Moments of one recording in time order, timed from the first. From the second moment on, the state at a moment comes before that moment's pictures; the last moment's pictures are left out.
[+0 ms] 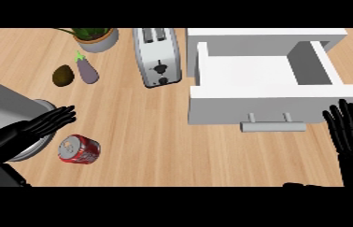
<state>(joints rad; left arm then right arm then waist) -0.08 0.45 0.24 -1.35 0.15 -1.11 -0.19 0.24 -0.09 -0.16 -2.03 -0.06 0.13 0.02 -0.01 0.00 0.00</state>
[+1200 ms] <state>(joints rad) -0.18 0.56 -0.05 -0.96 -0.17 -0.75 -0.69 0.22 -0.08 -0.16 -2.03 -0.06 0.13 0.02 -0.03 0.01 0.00</state>
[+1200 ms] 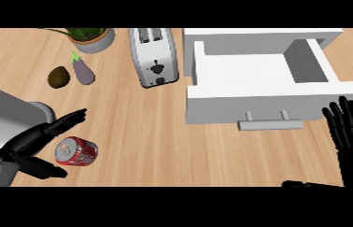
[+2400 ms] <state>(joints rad) -0.36 0.52 -0.29 -0.61 -0.21 -0.60 -0.89 0.27 -0.08 -0.18 -2.11 -0.08 0.15 0.07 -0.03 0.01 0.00</state>
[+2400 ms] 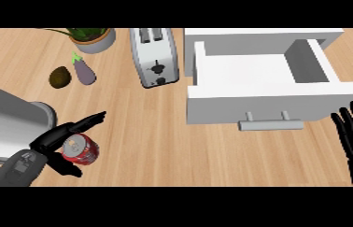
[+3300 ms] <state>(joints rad) -0.38 0.47 -0.40 -0.64 -0.17 -0.59 -0.90 0.26 -0.08 -0.20 -2.12 -0.10 0.15 0.08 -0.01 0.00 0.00</state>
